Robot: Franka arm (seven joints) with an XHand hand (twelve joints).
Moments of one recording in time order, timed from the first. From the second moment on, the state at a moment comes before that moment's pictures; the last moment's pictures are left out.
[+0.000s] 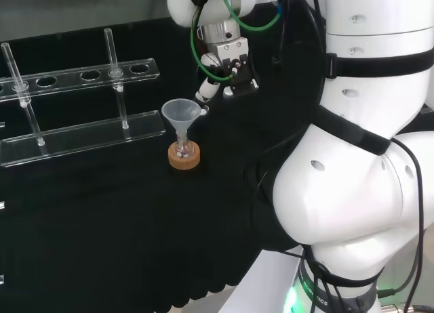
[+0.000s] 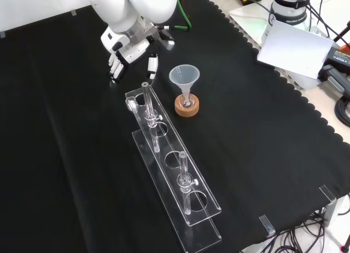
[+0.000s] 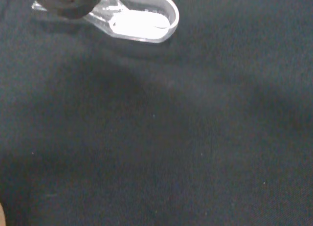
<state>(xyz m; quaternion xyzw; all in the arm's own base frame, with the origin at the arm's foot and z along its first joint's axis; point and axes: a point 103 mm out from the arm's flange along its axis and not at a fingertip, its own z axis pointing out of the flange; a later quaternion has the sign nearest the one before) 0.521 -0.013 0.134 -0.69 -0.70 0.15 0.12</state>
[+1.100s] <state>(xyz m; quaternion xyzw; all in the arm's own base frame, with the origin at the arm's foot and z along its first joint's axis) 0.528 -0.007 0.092 -0.66 -0.72 0.15 0.15</state>
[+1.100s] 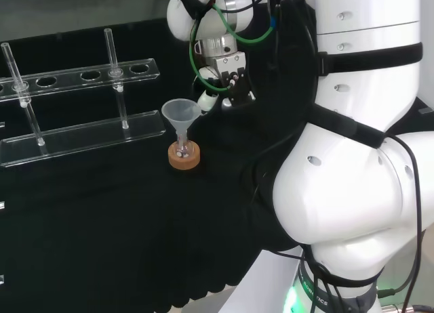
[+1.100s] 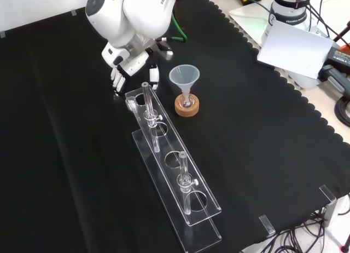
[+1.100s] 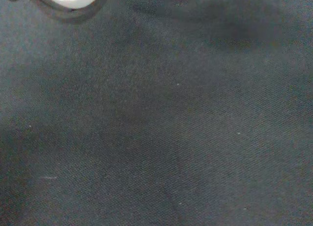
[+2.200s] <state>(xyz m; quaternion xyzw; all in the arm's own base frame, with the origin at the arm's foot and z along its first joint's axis) 0.540 -0.002 0.075 -0.67 -0.71 0.16 0.13</state>
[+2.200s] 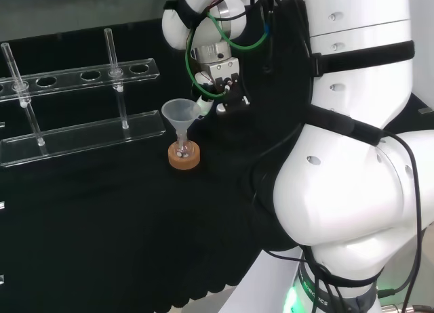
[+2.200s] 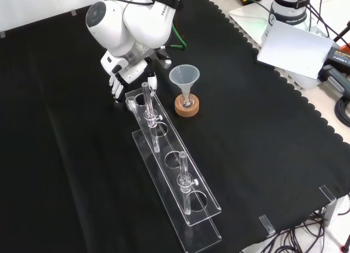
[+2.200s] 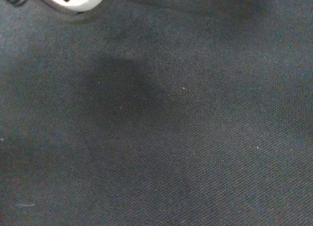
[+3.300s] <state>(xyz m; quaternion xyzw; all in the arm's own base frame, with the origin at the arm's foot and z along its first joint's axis) 0.543 -0.003 0.069 -0.67 -0.71 0.17 0.11</state>
